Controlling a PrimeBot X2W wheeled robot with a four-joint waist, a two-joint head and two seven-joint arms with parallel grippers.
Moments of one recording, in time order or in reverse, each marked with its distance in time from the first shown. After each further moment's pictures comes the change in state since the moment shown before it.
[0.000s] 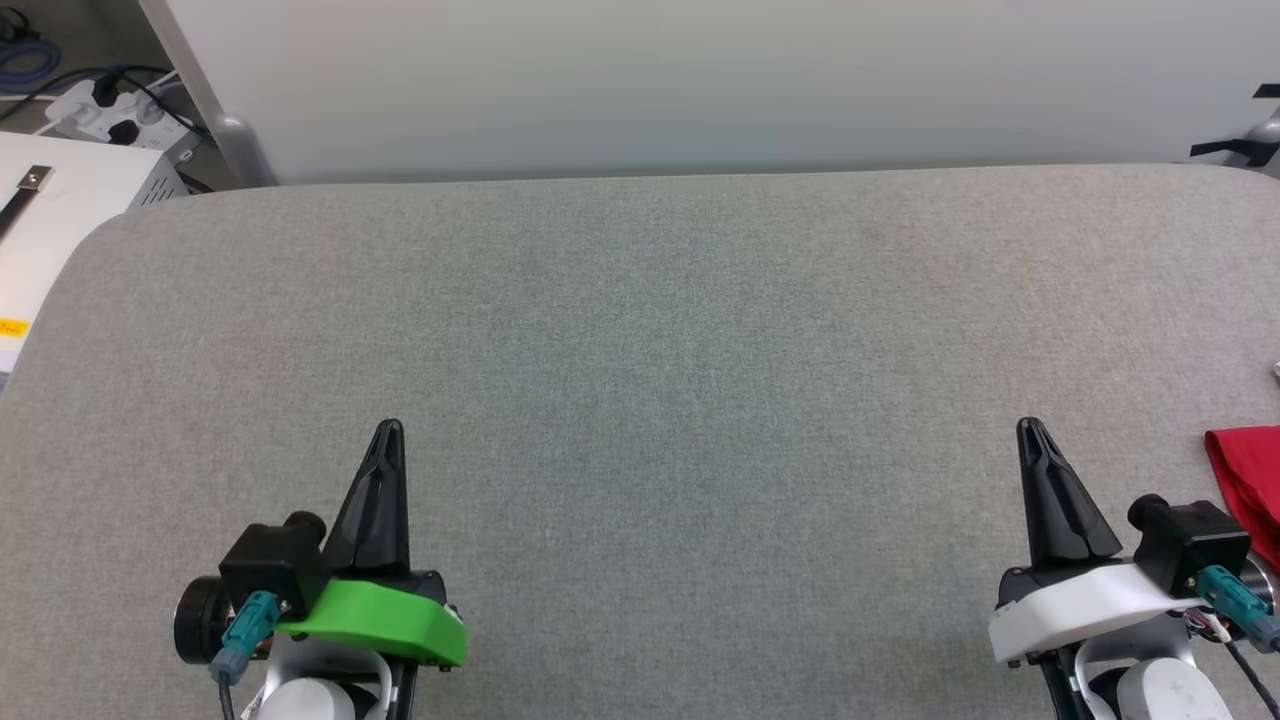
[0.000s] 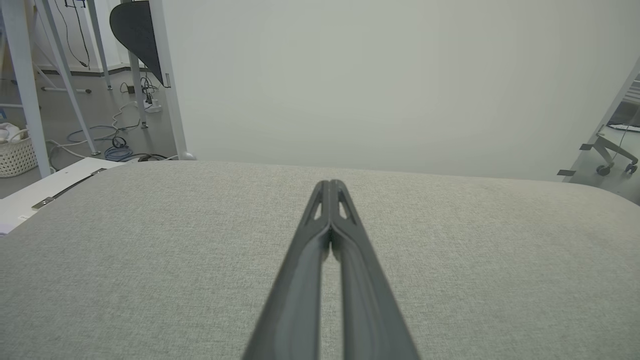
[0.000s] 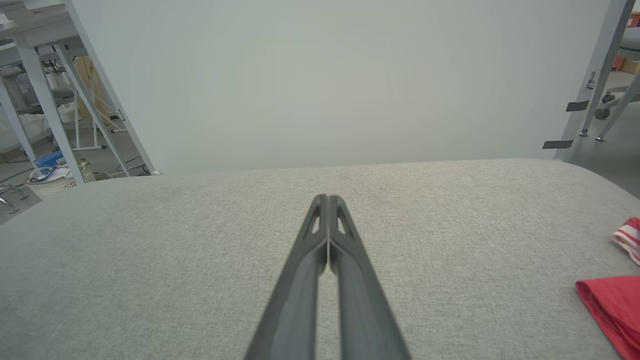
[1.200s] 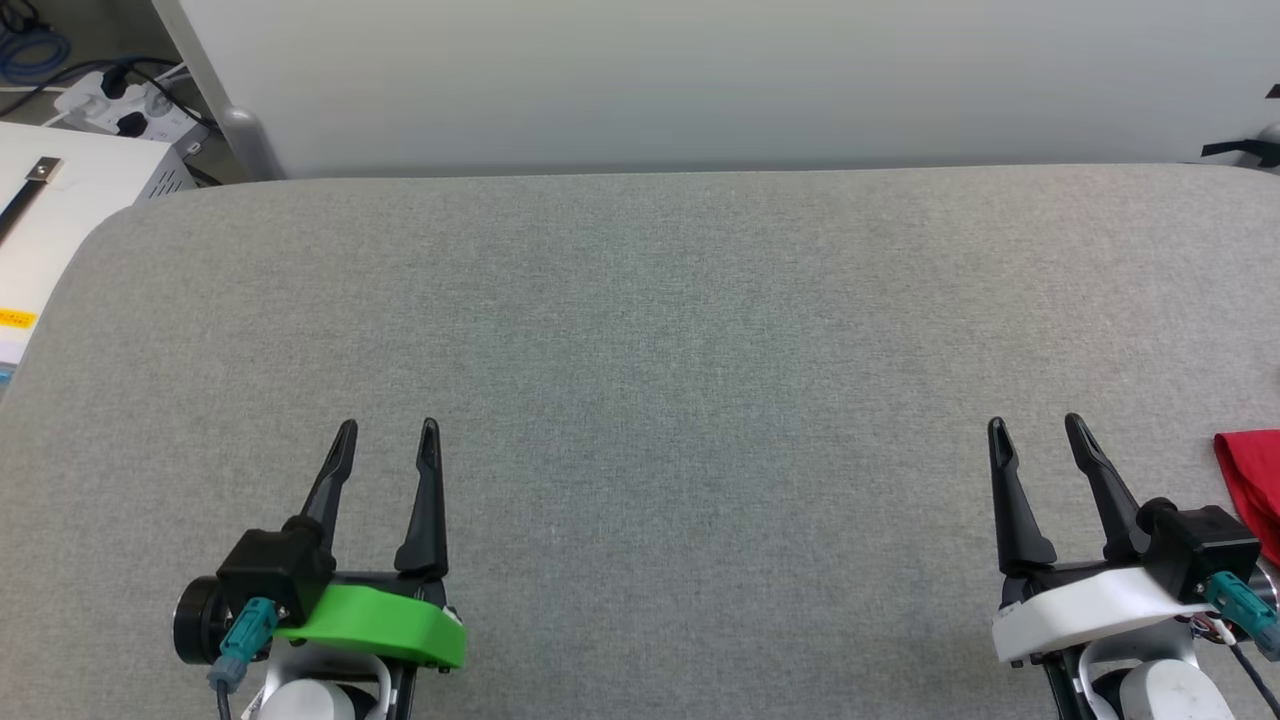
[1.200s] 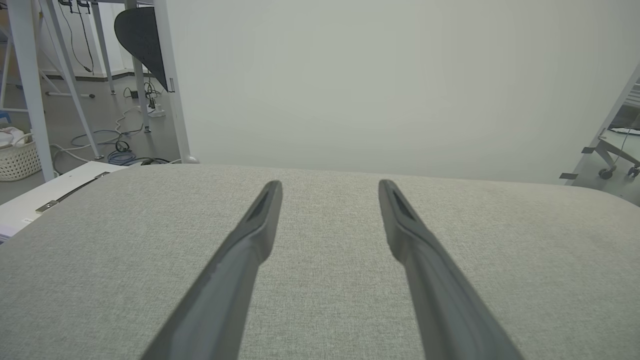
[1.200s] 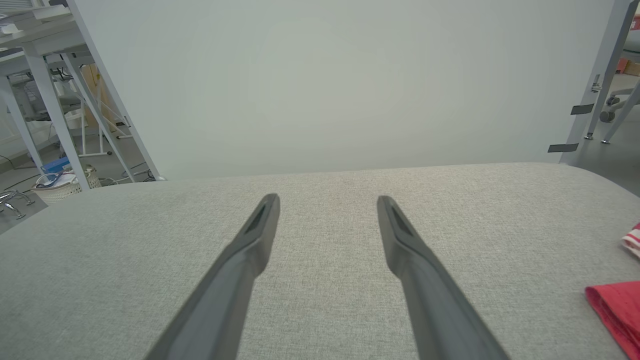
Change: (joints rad) left arm 0.000 0.000 0.002 0.007 0.004 -0.009 -0.029; right arm 0.002 -0.005 0.001 0.001 0.015 0.000 -0.027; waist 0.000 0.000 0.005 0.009
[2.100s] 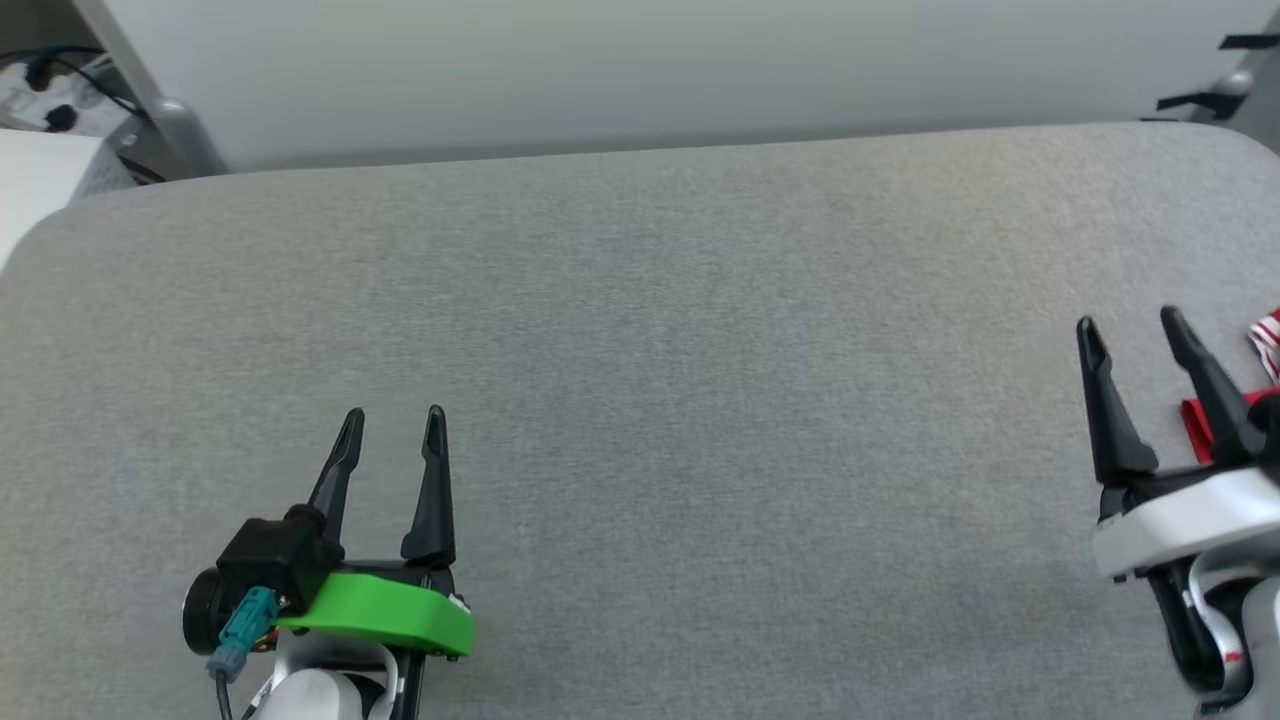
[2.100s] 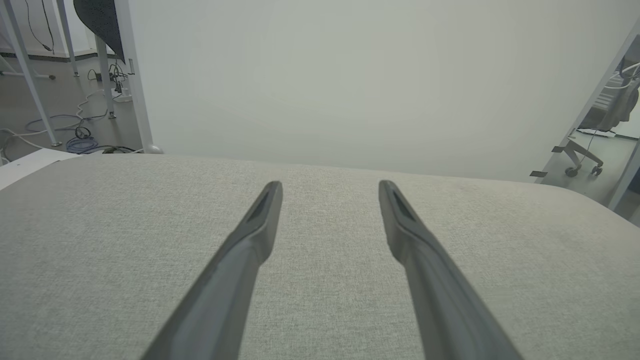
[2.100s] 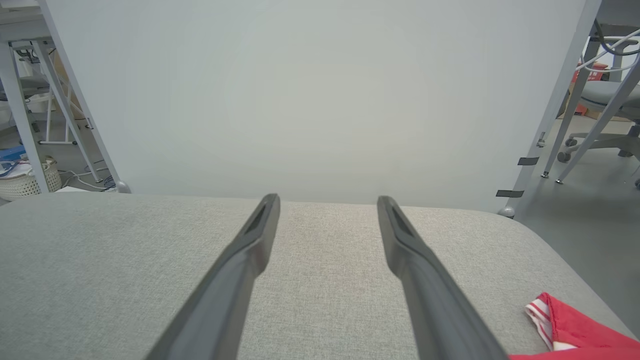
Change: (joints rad) left arm -0.018 0.040 -0.071 -0.011 -0.094 0.061 0.000; right arm -0.108 -0.186 -0.014 -0.118 0.095 0.000 0.154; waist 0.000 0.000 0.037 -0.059
